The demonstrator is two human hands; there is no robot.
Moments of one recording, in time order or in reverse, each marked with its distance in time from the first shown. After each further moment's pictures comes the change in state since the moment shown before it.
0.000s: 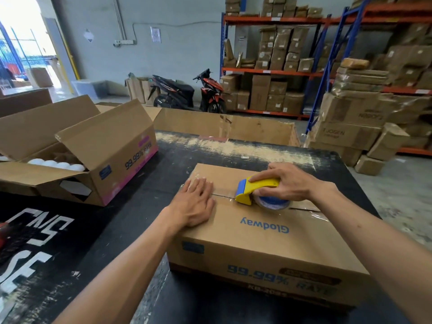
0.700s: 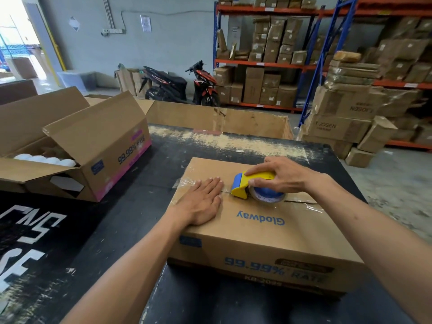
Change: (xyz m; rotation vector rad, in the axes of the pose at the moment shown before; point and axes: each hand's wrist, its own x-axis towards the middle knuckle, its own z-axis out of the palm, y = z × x) left_hand 0.007 0.022 0.010 -0.159 -0.039 0.117; right_hand -0.001 -0.011 -0.005 0.042 -0.080 0.074
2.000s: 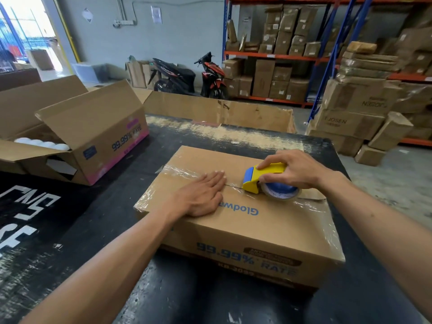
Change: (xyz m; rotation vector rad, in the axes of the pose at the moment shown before) left_hand 0.015 0.063 0.006 0.094 -0.035 0.081; right_hand -0.052 0.068 -0.011 -0.007 0.098 -0.046
